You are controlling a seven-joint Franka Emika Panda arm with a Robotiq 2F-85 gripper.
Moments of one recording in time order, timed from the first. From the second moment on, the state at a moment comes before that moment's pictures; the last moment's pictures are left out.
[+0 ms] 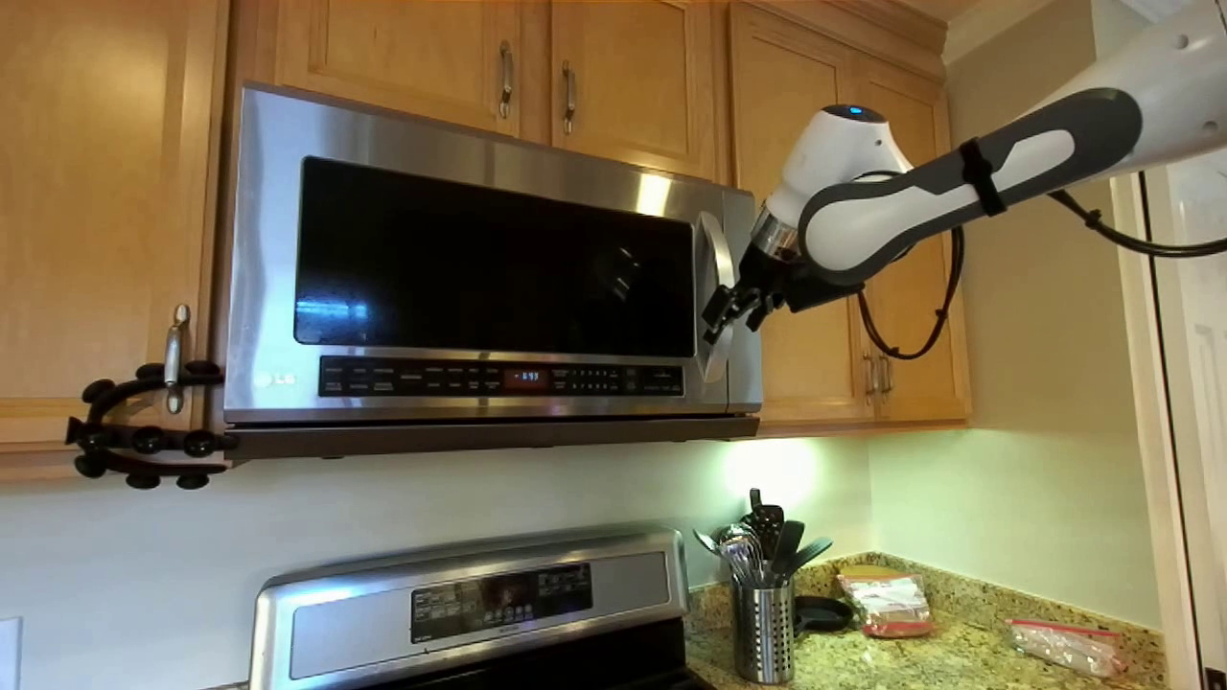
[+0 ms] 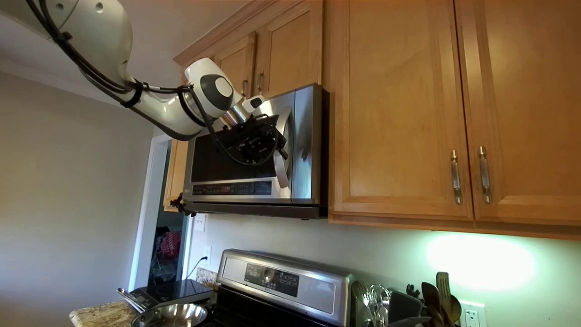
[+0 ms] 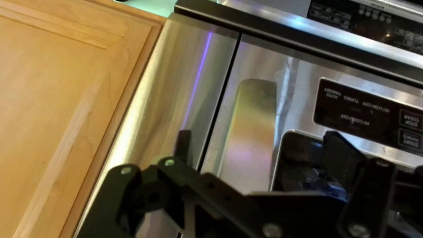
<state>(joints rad) -0.10 -0.30 0.06 -1.98 -0.42 2.56 0.20</state>
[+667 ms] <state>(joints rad) -0.15 -0.28 0.07 -1.99 -0.43 2.72 0.34</state>
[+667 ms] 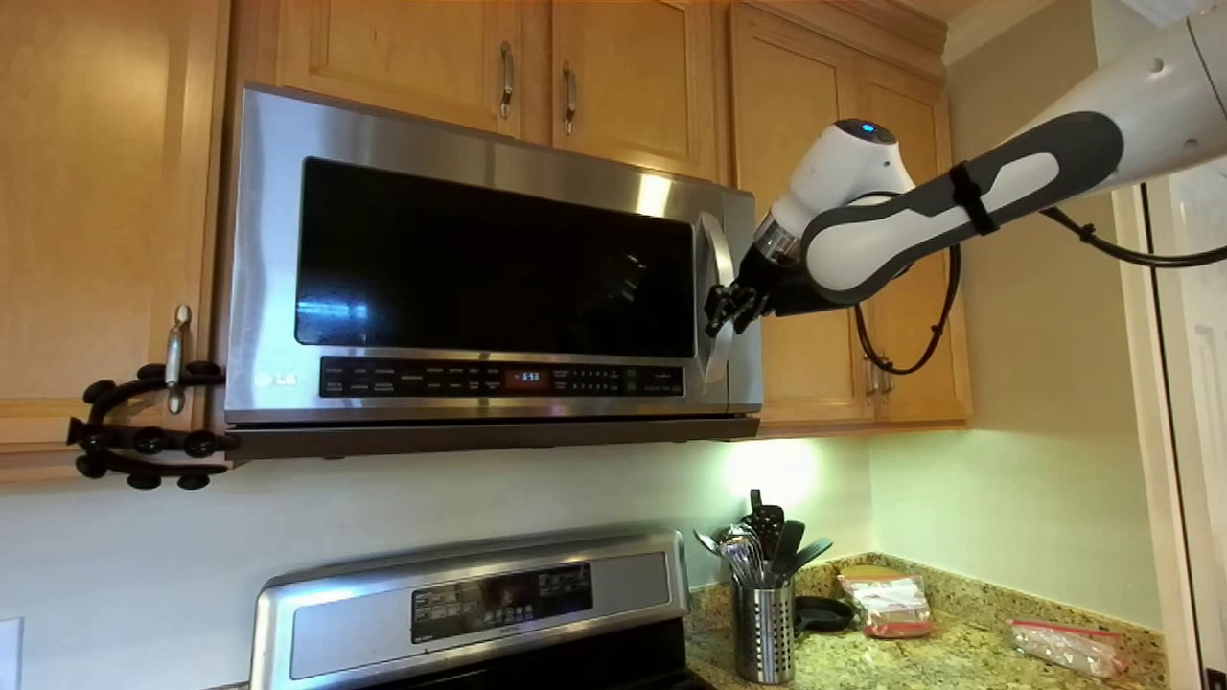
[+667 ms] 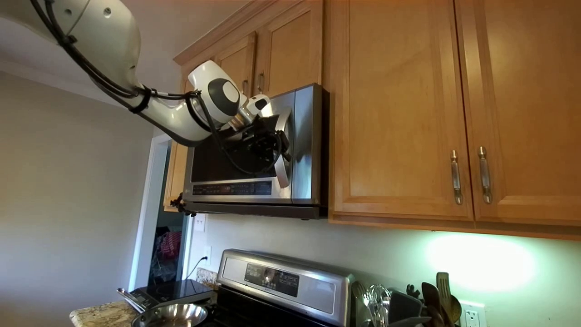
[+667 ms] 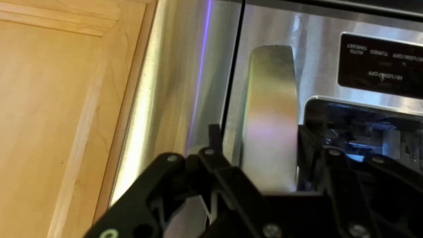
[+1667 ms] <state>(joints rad) -0.05 -0.26 -0.03 -1.95 -0.06 2.65 -0.07</state>
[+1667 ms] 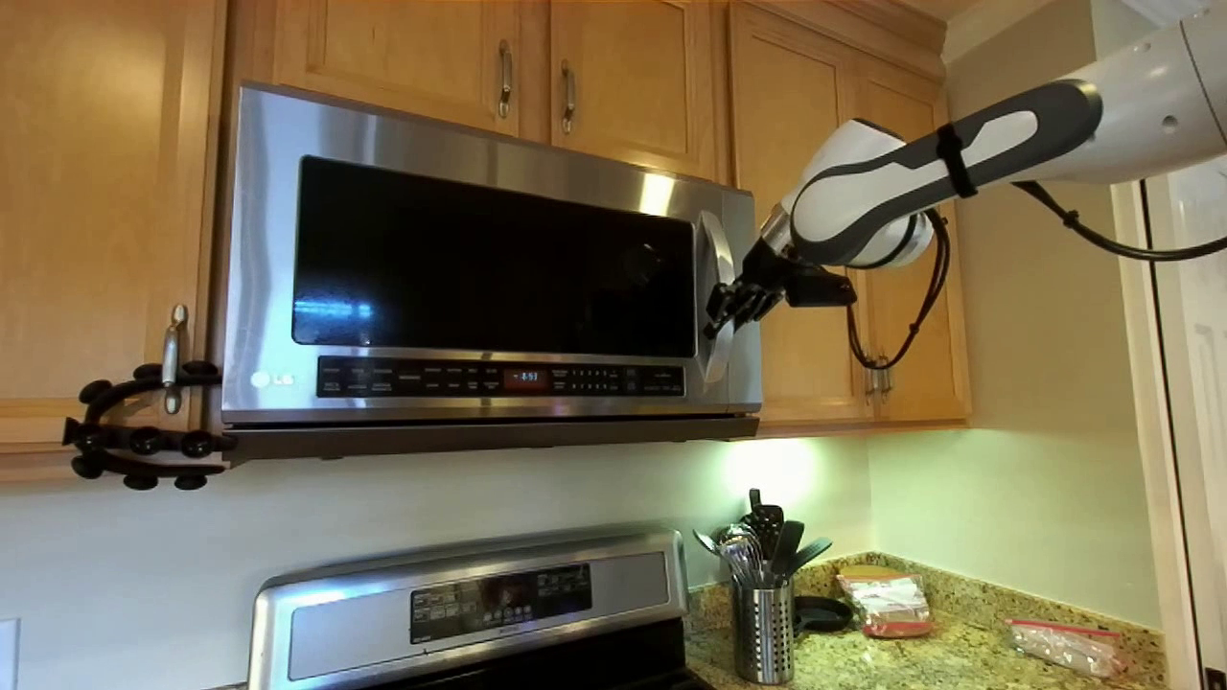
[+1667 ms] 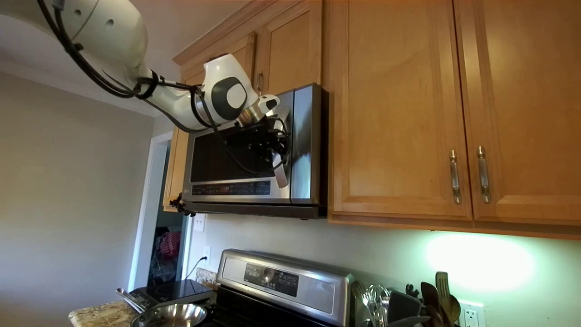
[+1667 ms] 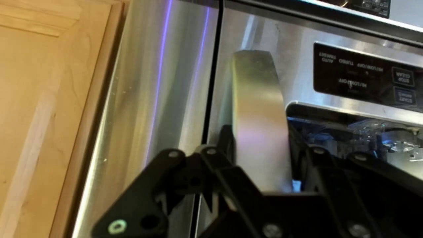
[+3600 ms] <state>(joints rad) 0.04 -0.57 0.08 -2.02 0.00 1.71 -0.01</state>
